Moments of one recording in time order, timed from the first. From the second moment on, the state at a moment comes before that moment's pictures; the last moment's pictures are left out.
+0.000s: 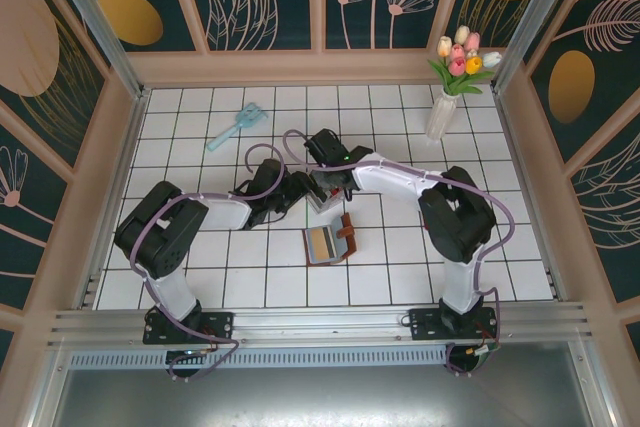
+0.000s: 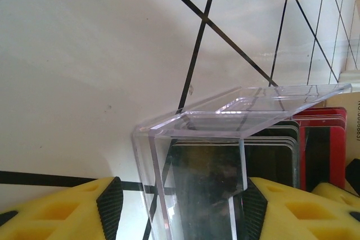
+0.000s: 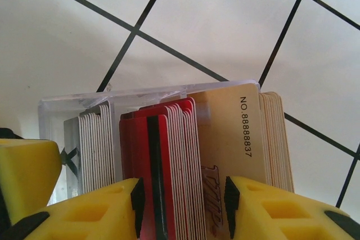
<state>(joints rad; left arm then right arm) -0.60 1.77 0.74 0.33 0.09 -1.18 0.78 1.91 1.36 -0.50 0.28 0.12</state>
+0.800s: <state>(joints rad) -0.60 1.77 0.74 0.33 0.09 -1.18 0.81 1.91 1.36 -0.50 0.37 0.10</state>
